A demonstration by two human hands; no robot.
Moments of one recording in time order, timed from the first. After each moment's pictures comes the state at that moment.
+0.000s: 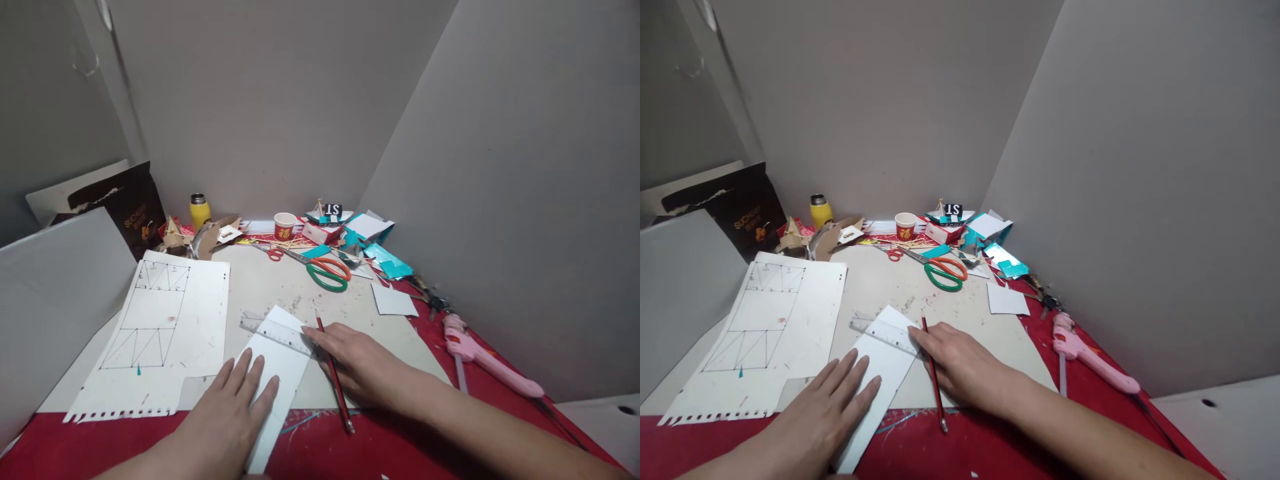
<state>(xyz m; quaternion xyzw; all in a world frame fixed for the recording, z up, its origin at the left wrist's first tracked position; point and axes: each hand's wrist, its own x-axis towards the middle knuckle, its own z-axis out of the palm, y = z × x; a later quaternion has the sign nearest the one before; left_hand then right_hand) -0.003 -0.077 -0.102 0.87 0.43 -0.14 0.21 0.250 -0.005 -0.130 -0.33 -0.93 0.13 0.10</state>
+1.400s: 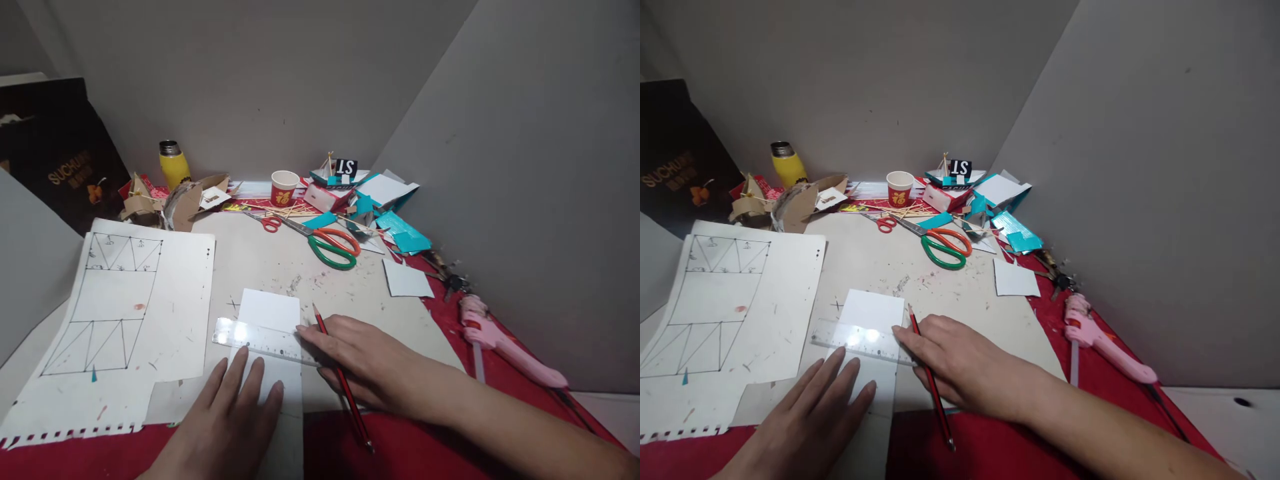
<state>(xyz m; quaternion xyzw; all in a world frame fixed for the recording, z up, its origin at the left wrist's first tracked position) -0.008 -0.087 -0.174 0.92 0.39 -0.03 0.04 0.266 0.006 -0.135 -0.25 -0.95 0.18 0.08</state>
